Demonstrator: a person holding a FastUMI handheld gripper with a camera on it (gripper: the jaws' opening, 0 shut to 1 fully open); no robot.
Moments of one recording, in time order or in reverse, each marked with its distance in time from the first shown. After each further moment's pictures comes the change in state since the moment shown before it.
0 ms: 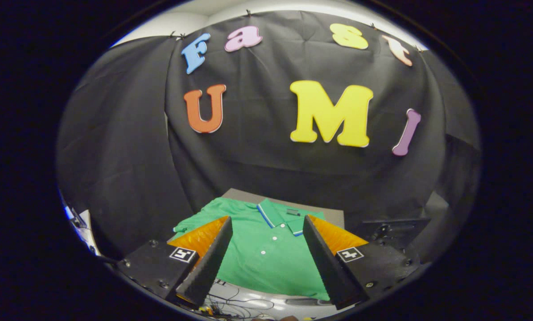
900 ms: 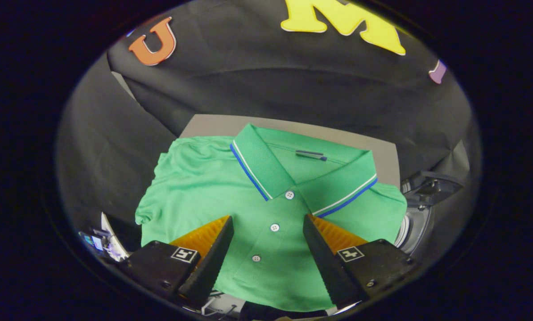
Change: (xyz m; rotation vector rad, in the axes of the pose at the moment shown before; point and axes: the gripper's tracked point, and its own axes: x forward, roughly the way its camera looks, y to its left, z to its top) arm 0.141 -0.039 -0.059 0.143 0.696 -0.016
